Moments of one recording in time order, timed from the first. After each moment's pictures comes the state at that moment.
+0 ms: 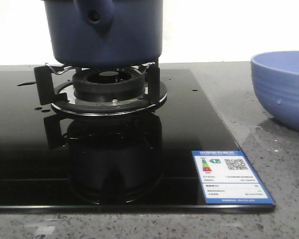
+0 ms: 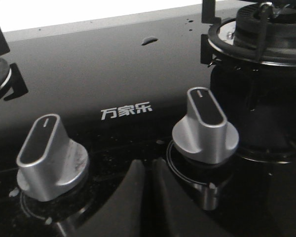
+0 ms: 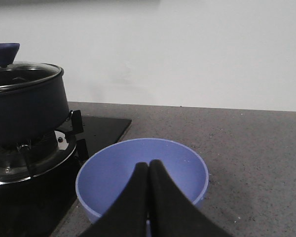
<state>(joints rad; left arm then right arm) -0.11 0.00 0.00 -0.18 0.33 0.29 0.12 -0.01 -0.37 0.13 0.47 -0.10</state>
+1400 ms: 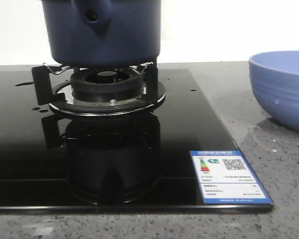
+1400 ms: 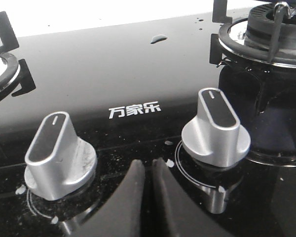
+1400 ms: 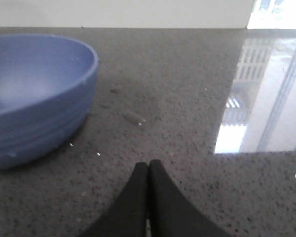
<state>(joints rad) -0.09 0.00 0.00 -0.18 0.34 0.29 -0.12 -0.01 -0.04 -0.11 0.34 0.05</state>
